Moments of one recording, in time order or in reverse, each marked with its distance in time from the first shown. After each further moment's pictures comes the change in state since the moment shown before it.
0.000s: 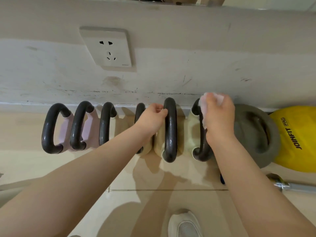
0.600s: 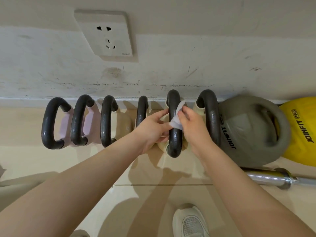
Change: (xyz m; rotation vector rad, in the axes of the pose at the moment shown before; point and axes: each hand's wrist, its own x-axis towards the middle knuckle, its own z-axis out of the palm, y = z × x) left_hand -0.019 -0.025 -0.006 -0.225 -0.271 -0.130; right_hand -0.026 0.052 0.033 -0.166 -0.474 0.017
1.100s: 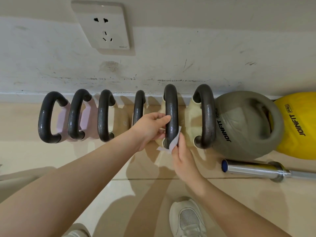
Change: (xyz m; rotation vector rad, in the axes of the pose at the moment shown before) left_hand -0.004 -0.011 0.004 0.036 0.074 -0.017; right_hand -0.059 0.081 0.016 -0.139 -0.127 -0.113
